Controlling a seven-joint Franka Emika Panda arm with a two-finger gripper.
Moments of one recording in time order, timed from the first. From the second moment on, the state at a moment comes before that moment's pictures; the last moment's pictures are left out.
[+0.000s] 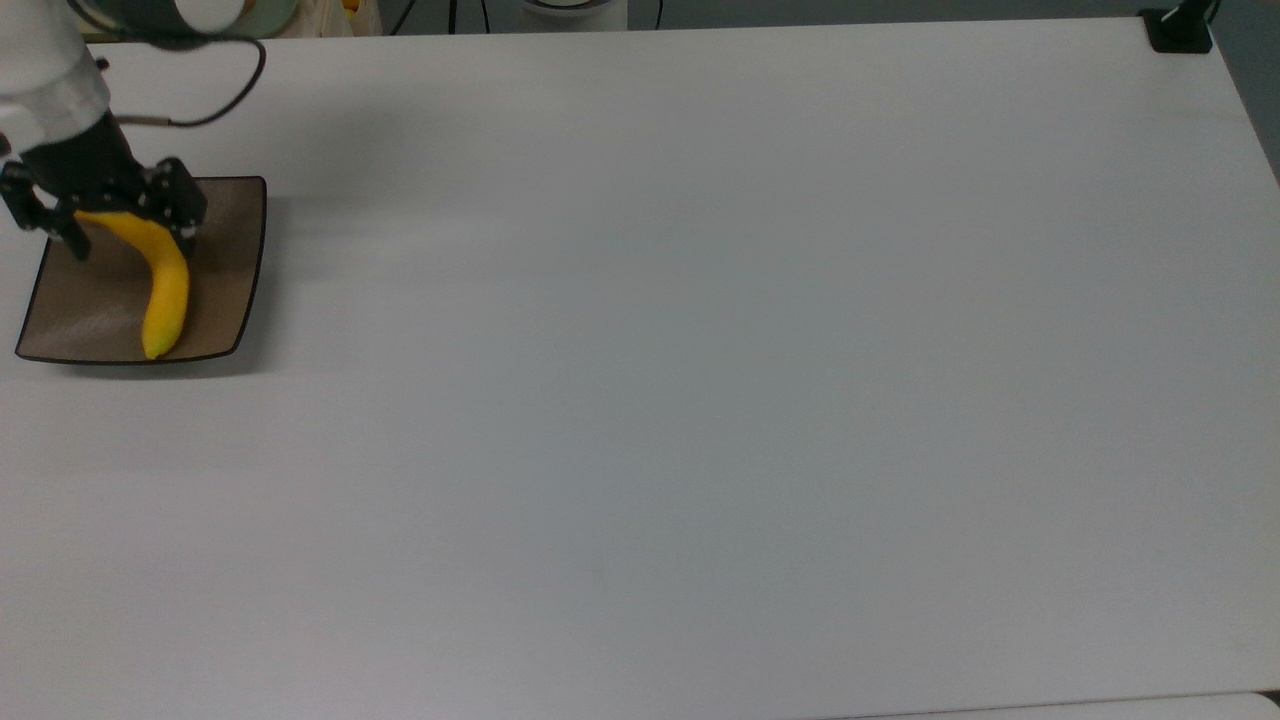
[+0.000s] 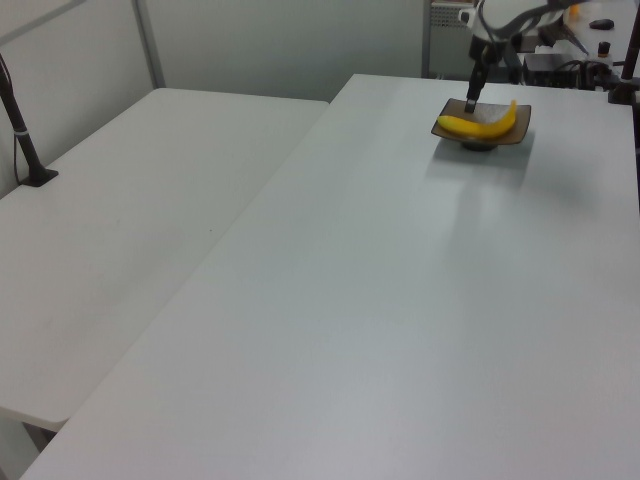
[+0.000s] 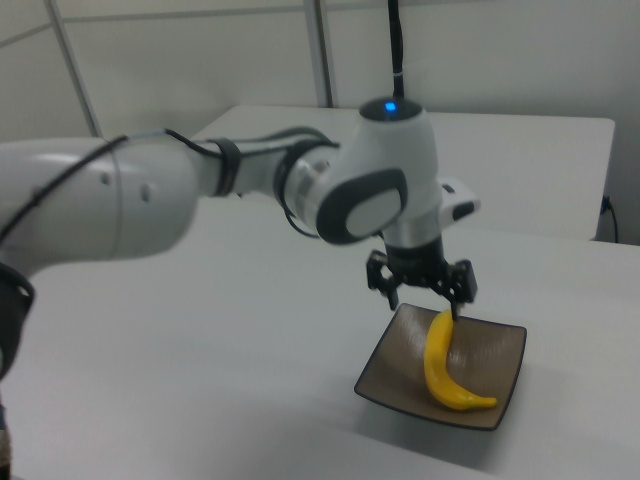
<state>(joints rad) -0.47 0.44 0.04 -1.52 0.03 2.13 -0.61</state>
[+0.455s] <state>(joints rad) -0.37 0.12 0.05 -1.52 0.03 1.74 -0.34</state>
